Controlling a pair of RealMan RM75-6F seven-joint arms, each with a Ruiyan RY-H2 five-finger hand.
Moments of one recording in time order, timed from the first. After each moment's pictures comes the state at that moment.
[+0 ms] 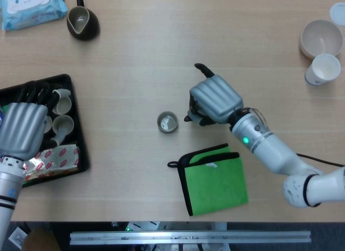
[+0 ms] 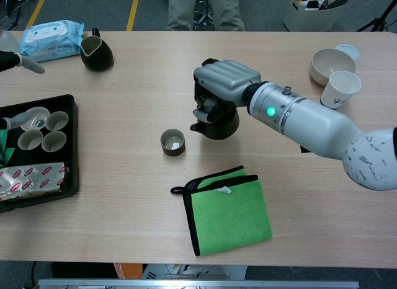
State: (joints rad) left arm -0.36 -1.10 0.06 -2.04 1.31 1.37 0.38; right arm 0.92 -1.60 0.17 -1.70 -0.86 0.90 -0.61
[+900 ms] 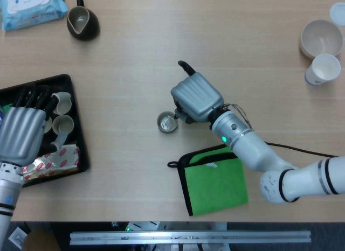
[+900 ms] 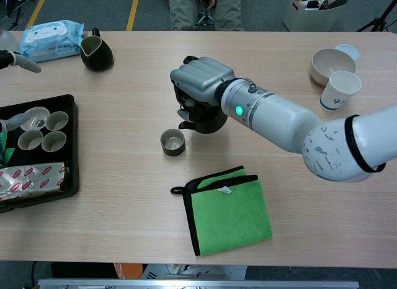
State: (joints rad) left arm -0.29 -1.09 0.04 -2.05 1.39 1.37 0.35; right arm 1.09 -1.67 0.17 -1.67 -0.67 0.95 -0.81
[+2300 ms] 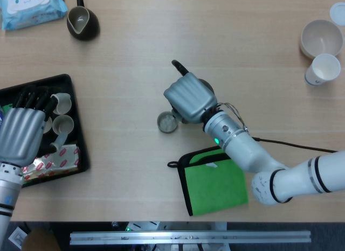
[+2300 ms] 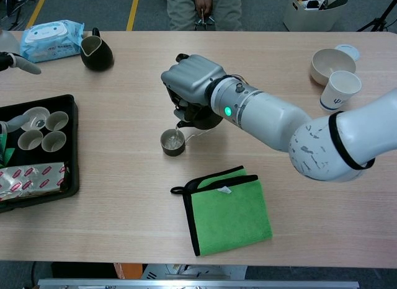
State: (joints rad) left arm -0.26 -1.09 0.00 -2.04 1.41 1.34 0.32; right arm 1.20 -1.67 0.14 -1.69 -0.58 1.01 -0.91
